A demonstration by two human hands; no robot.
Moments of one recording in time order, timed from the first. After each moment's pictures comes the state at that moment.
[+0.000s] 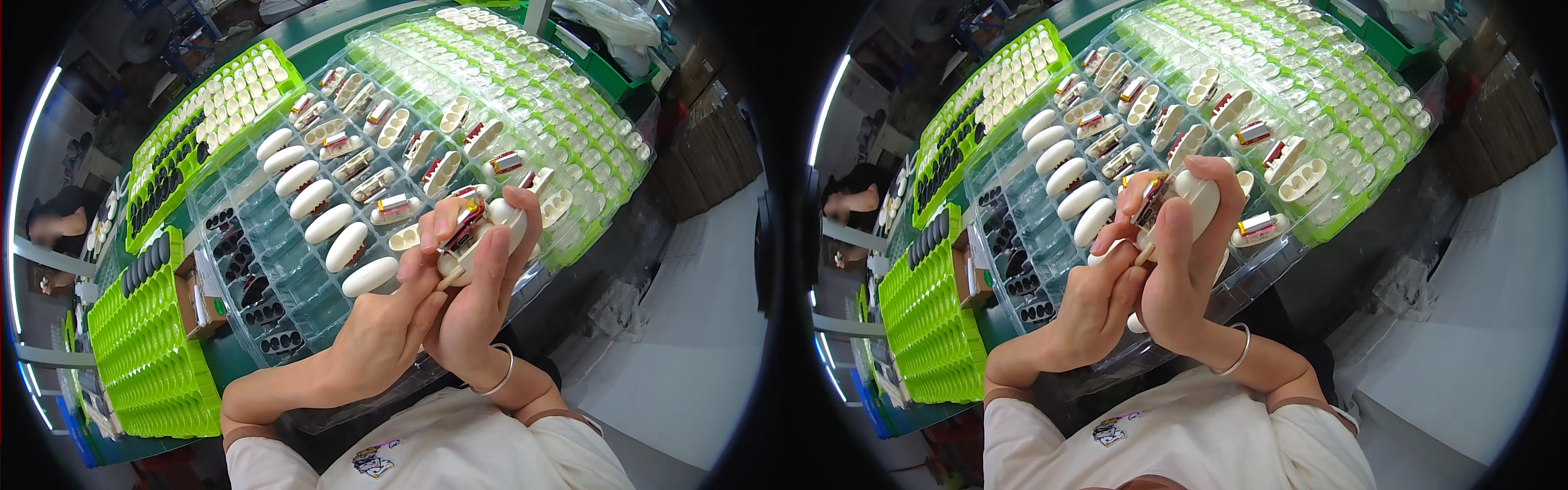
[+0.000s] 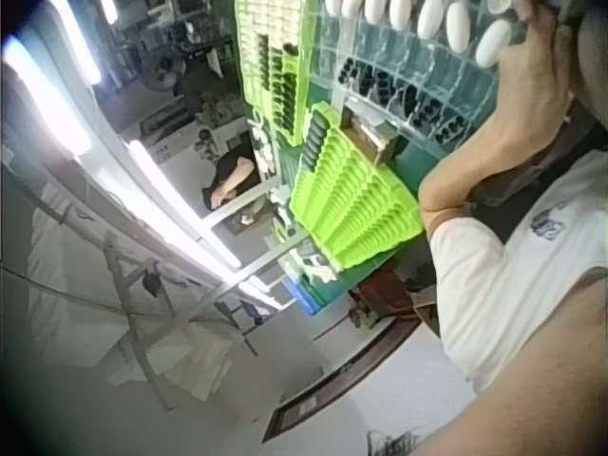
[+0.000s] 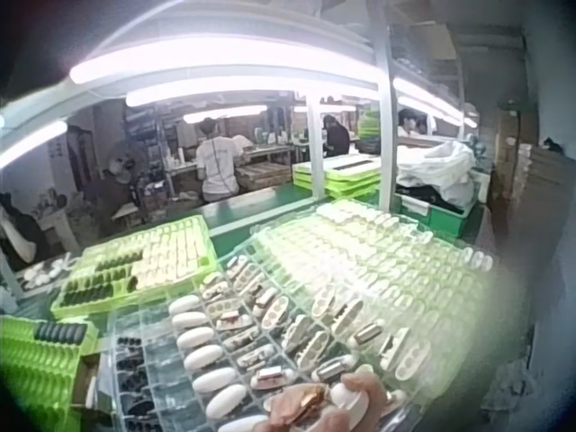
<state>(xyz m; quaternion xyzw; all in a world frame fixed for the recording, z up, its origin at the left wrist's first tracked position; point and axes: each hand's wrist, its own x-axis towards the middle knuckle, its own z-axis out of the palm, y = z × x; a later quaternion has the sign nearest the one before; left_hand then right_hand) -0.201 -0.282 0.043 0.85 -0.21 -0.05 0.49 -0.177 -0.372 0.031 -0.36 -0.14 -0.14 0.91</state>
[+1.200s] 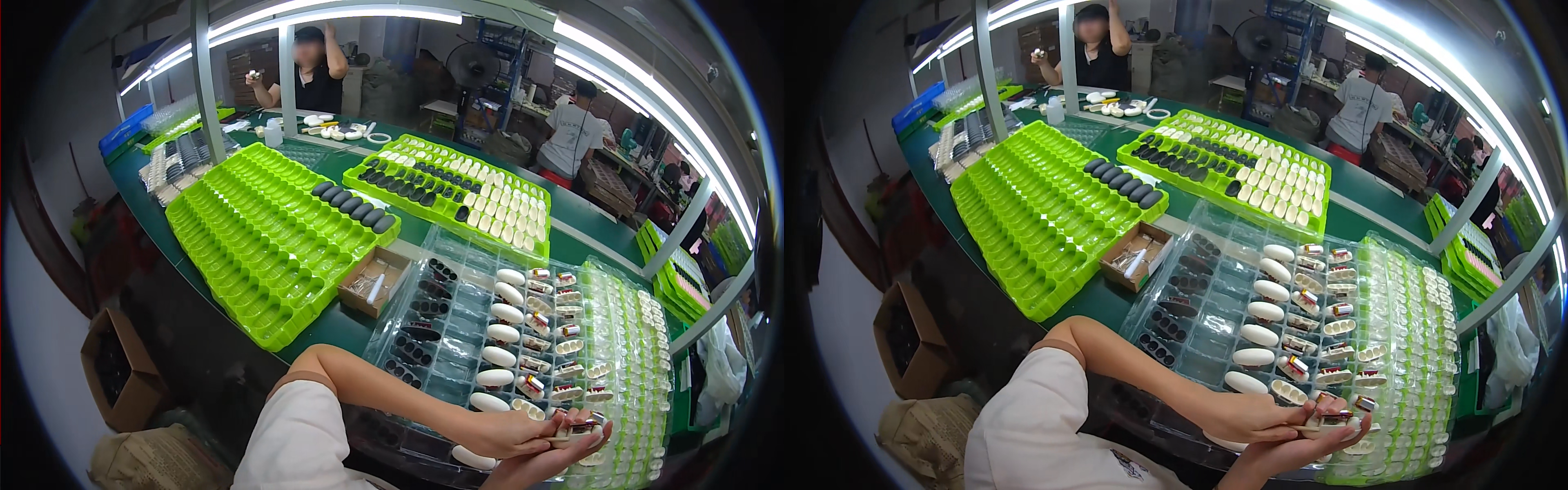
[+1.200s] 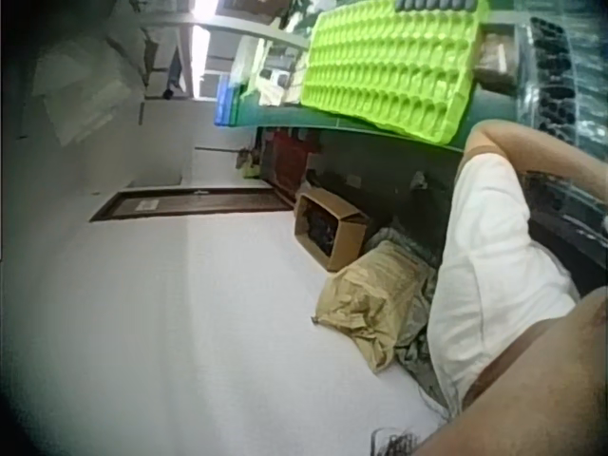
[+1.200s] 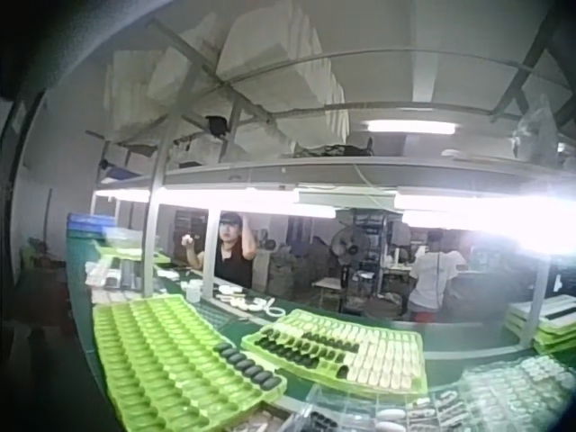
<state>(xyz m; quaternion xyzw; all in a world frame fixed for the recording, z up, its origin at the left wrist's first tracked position) -0.202 -0.271 0.047 0.79 -0.26 -0.11 0.54 -0.193 -0.357 0.052 -0.42 0.03 -0.20 0.88</state>
